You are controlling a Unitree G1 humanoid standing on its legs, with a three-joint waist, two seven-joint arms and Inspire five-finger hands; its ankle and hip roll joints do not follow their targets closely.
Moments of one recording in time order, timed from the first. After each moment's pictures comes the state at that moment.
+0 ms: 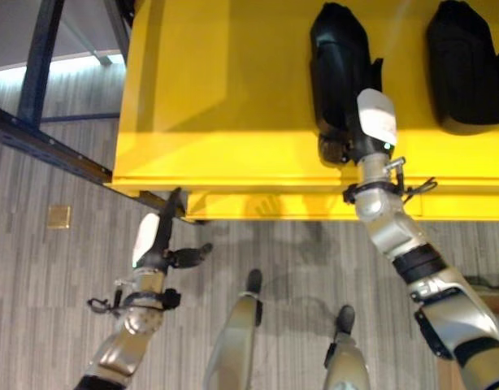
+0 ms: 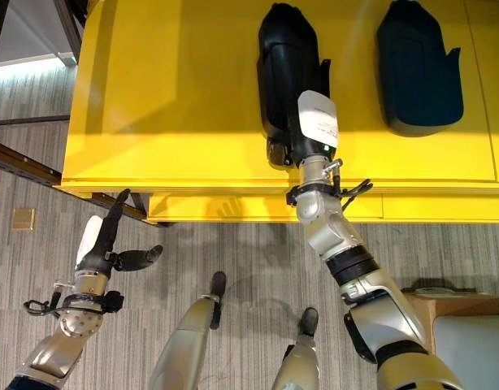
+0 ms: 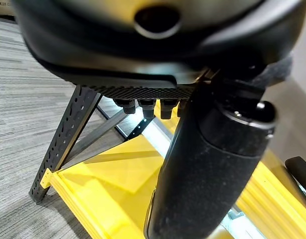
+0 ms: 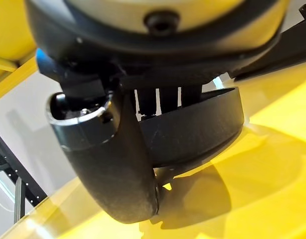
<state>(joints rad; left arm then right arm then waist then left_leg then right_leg) 0.05 0.59 -0.15 -0.01 0.12 -0.05 0.35 -0.85 -0.47 0.39 0.45 -0.46 0.11 -0.44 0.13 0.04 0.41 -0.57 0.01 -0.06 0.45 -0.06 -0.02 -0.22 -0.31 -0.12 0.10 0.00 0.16</state>
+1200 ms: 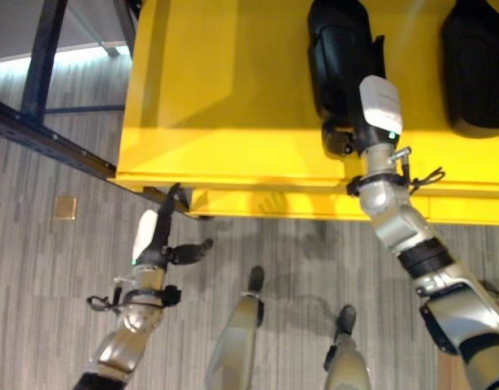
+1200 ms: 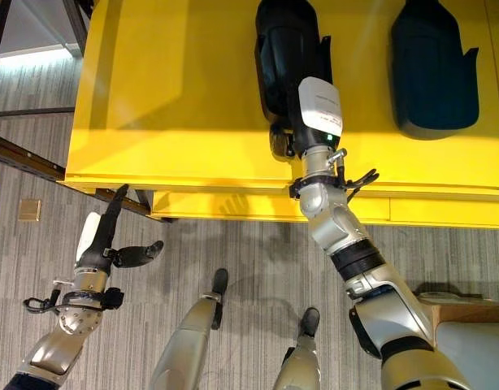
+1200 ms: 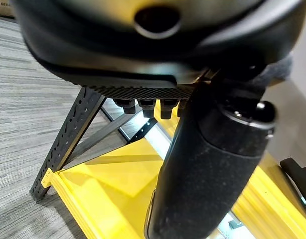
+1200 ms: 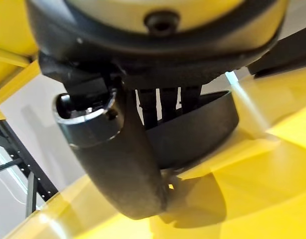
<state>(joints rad) 0.04 0.59 -0.14 -0.01 0.08 -0.07 0.35 -0.87 -0.50 0.40 0.39 -0.47 0.12 -0.43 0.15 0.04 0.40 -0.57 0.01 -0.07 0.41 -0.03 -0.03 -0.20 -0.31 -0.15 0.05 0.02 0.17</state>
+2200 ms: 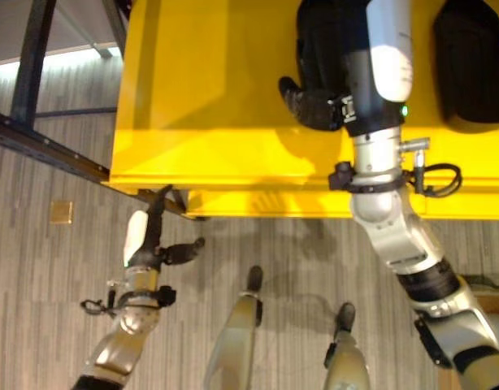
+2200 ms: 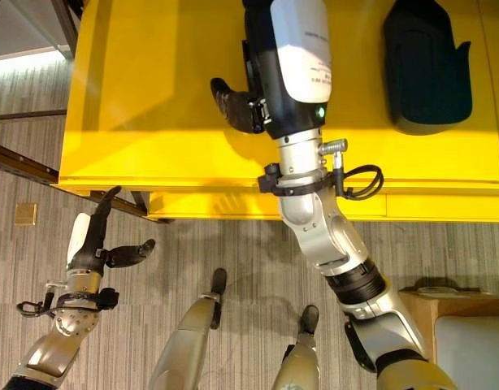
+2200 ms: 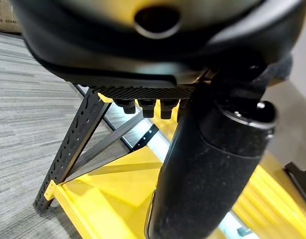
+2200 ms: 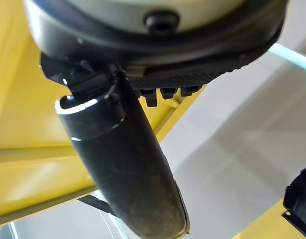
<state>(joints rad) 0.06 0.58 -0.12 -0.02 0.10 -0.04 0.41 -0.74 -0.45 0.34 -0.17 -0.51 0.00 -0.47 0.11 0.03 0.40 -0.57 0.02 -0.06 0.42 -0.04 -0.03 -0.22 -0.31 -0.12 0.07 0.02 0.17</state>
